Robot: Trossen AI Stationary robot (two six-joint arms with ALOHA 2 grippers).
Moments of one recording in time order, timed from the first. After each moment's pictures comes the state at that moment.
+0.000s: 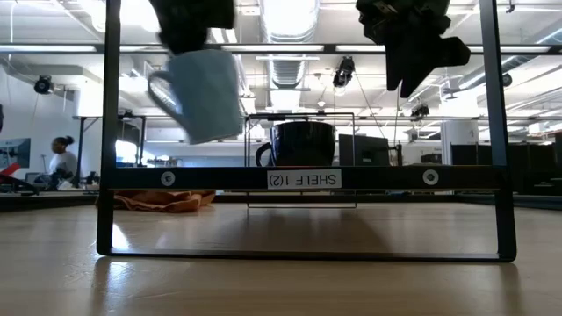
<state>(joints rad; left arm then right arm) 0.01 1.43 1.29 -0.95 -0.13 -0.19 0.11 1.48 1.30 -1.09 0.15 1.03</state>
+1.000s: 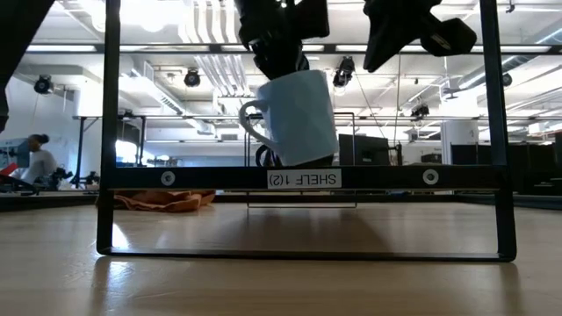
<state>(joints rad) 0.05 1.91 1.78 -0.93 0.01 0.28 0.24 1.49 1.30 -0.89 0.32 1.42</state>
